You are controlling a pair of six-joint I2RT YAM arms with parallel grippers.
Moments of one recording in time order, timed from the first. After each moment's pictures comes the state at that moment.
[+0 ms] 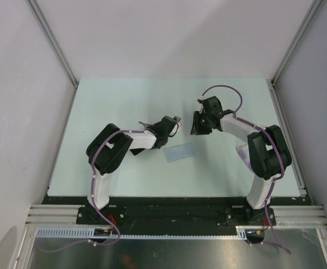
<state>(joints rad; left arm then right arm) -0.69 2.04 1.17 0.00 -0.67 0.67 0.40 1.82 1.23 -0.34 -0.20 0.39</state>
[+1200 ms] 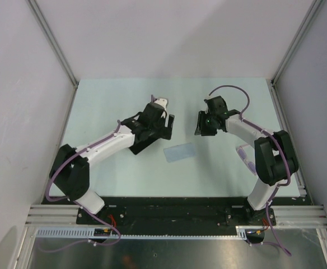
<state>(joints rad) -0.69 1.58 1.21 -0.39 -0.21 -0.28 0.38 1.74 1.20 -0.41 -0.16 0.44</state>
